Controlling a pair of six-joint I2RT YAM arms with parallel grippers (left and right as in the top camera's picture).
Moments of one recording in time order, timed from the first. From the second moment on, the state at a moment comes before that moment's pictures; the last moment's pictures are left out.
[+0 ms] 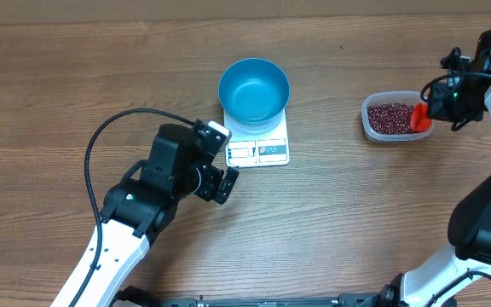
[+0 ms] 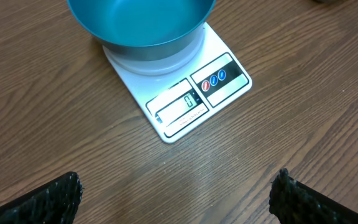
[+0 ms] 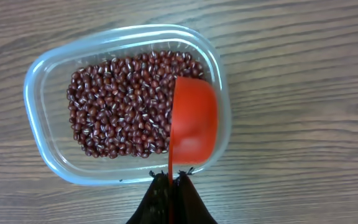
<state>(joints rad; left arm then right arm) -0.42 1.13 0.90 -0.61 0.11 0.08 -0.32 1.91 1.69 -1.14 -0.13 -0.18</state>
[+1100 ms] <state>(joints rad) -0.42 1.13 0.90 -0.61 0.11 0.08 -0.33 1.94 1.54 -1.07 -0.47 0.02</state>
